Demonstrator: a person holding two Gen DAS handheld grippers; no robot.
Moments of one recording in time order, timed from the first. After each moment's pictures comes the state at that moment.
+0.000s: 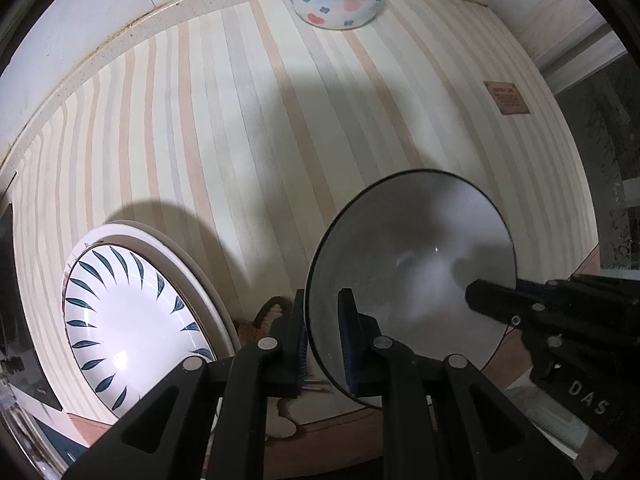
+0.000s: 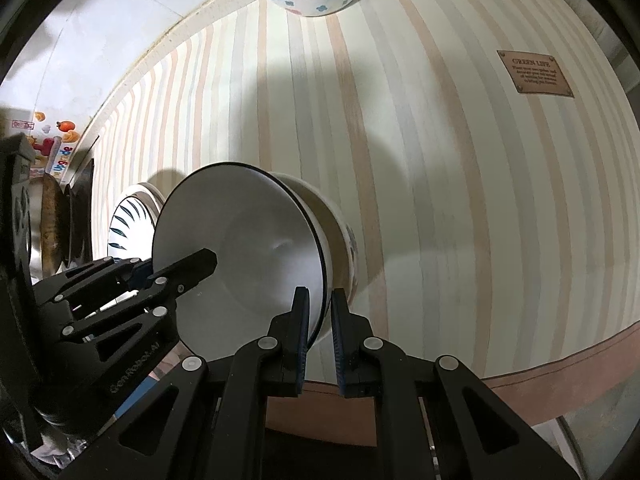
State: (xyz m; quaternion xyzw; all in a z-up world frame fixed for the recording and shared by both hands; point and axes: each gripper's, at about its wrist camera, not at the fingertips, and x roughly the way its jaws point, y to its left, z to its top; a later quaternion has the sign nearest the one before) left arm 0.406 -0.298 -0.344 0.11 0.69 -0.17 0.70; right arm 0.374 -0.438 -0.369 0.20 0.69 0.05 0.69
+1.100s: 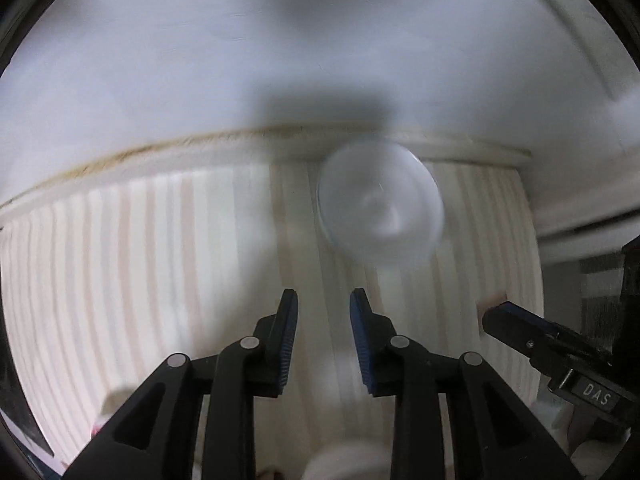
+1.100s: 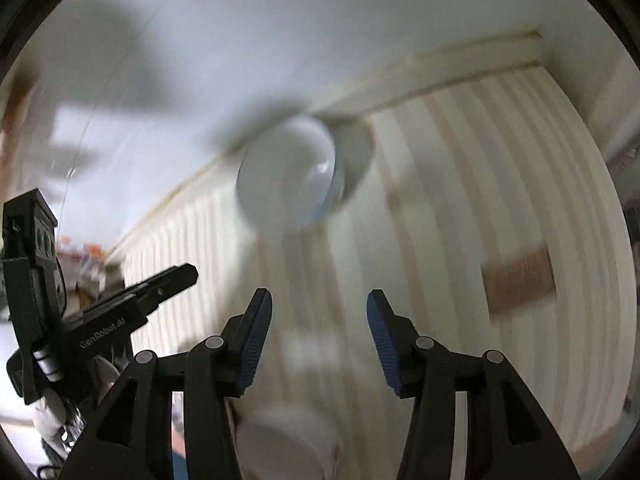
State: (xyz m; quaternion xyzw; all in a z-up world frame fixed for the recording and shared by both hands) left arm 0.615 -0.311 -0.309 -0.02 0.65 -0.15 0.75; right arm 0.532 -0.537 -0.327 0.27 0.59 0.03 0.76
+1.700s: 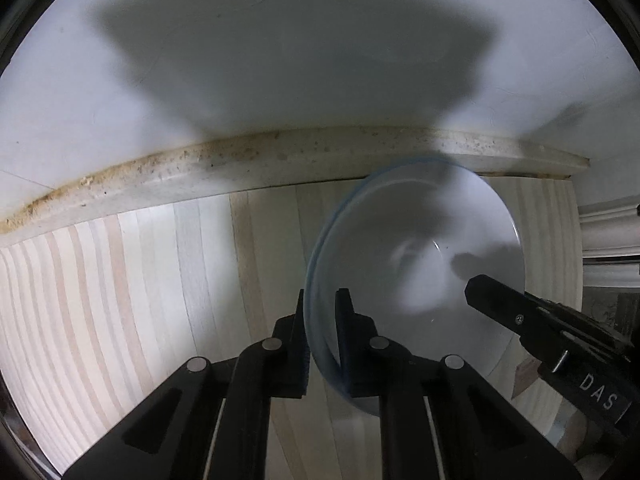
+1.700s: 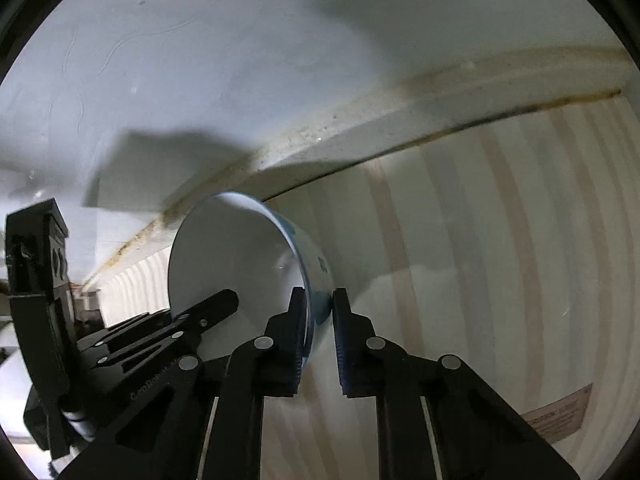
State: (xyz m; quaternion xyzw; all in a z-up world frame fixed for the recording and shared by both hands) left arm 0.654 -0.349 -0.382 0.01 0.68 -0.14 0.72; right arm 0.641 -0.540 -0.407 0.26 0.63 0.03 0.73
